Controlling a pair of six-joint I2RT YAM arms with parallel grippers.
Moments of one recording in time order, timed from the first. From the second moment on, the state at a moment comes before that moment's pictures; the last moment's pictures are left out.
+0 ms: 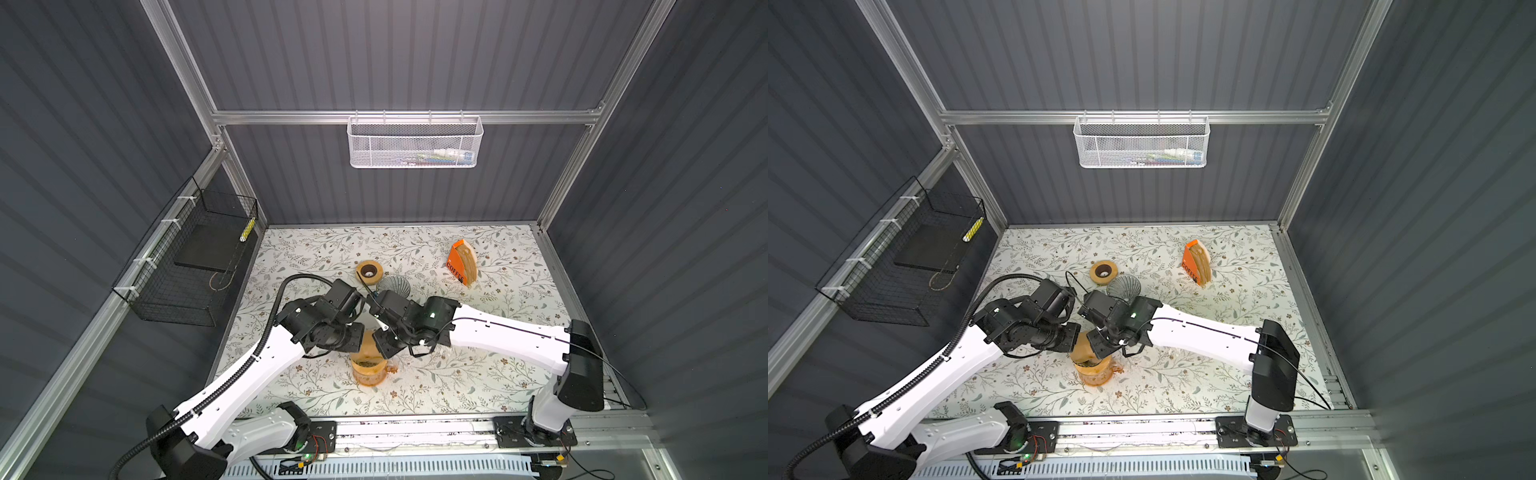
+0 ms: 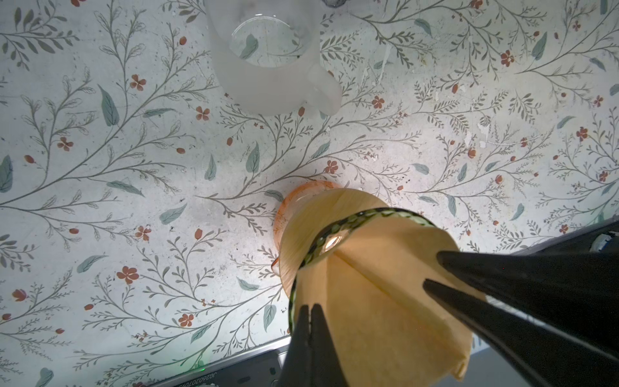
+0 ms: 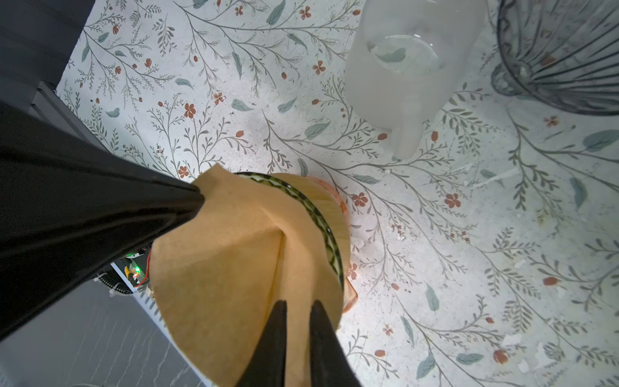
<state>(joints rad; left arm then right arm) -0.71 1.11 1.11 -1.18 0.02 -0.46 1.16 1.70 1.49 -0.82 0.00 0.53</state>
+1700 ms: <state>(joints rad) -0.18 1.33 1.33 -0.92 0.35 -0.46 0.89 1.82 1.71 -0.88 -0.12 0.41</state>
